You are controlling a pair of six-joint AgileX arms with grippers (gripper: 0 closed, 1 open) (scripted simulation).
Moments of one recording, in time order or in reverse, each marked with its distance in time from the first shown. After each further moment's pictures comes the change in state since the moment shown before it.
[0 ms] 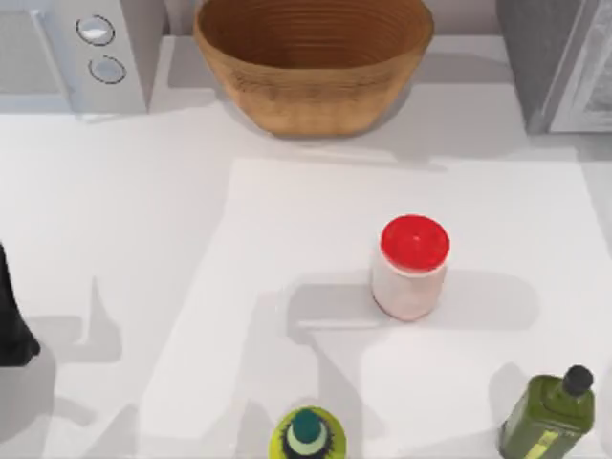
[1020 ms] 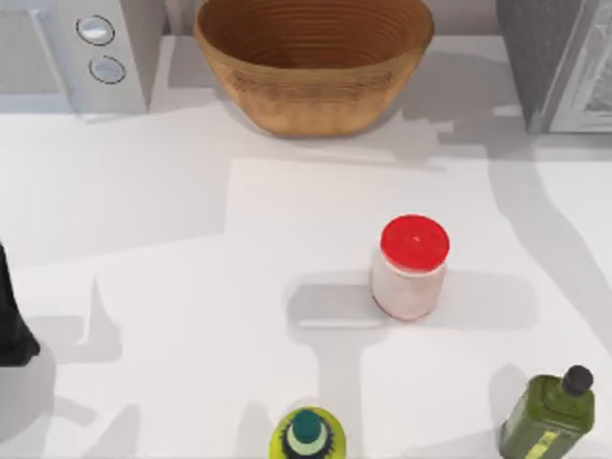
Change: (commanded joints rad) left arm 0.000 0.000 0.000 0.000 0.000 0.000; right arm 0.980 -0.059 -0.065 -0.029 0.895 -0.007
